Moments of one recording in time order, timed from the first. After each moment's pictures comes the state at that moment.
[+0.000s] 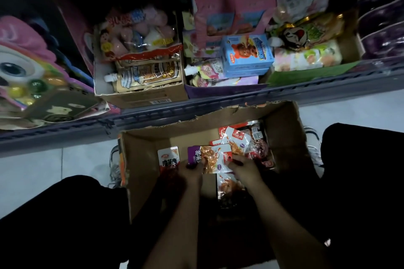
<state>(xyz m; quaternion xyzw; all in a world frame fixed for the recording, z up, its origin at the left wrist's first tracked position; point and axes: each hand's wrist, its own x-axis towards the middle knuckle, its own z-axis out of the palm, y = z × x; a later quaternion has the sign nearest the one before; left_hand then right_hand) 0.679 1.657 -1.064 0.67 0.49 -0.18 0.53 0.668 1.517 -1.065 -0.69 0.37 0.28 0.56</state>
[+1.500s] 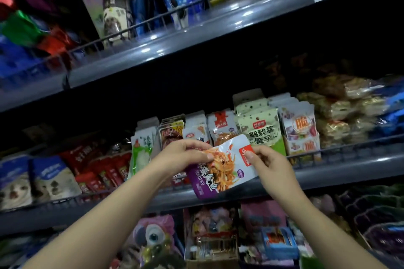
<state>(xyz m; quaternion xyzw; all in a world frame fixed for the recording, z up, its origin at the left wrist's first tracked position) 0.781 1.678 -0.496 0.87 -0.02 -0.05 0.49 0.786 1.485 -0.589 -0.73 -0.12 -0.20 0.64</state>
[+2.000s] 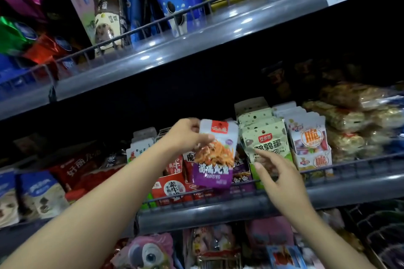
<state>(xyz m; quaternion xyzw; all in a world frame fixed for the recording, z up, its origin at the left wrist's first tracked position) 0.849 1.663 -0.459 0.92 -0.05 0.03 0.39 0.816 1.480 -0.601 -0.79 -0.09 -0.27 0.54</state>
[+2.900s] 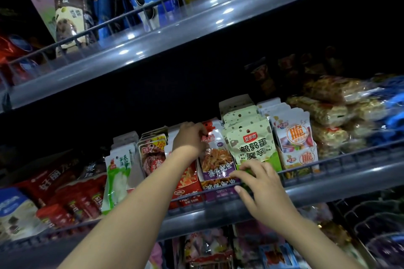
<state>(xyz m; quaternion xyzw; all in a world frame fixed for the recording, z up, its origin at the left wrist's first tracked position) 0.936 1.641 -0.519 0.98 -0.07 0.17 0.12 0.837 1.482 -0.638 -0.89 -0.16 -0.31 0.30</state>
